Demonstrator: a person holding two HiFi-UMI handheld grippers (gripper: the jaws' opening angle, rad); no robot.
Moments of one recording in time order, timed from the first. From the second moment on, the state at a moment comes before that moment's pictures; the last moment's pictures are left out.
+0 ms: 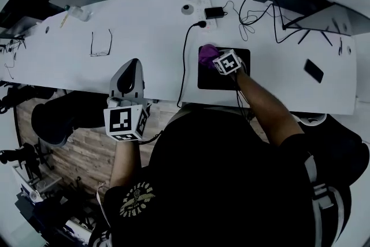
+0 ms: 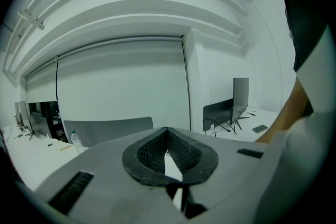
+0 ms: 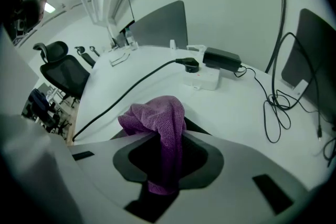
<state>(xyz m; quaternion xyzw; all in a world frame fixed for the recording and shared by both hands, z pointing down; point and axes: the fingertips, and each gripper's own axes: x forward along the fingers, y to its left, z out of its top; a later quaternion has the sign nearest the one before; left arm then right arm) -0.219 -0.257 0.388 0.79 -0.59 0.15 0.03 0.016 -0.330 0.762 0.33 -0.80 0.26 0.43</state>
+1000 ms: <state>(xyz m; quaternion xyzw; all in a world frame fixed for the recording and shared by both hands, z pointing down) -0.209 -0.256 0.382 0.79 -0.60 0.13 0.02 0.142 -0.325 0.771 0.45 -0.74 0.32 0.39</state>
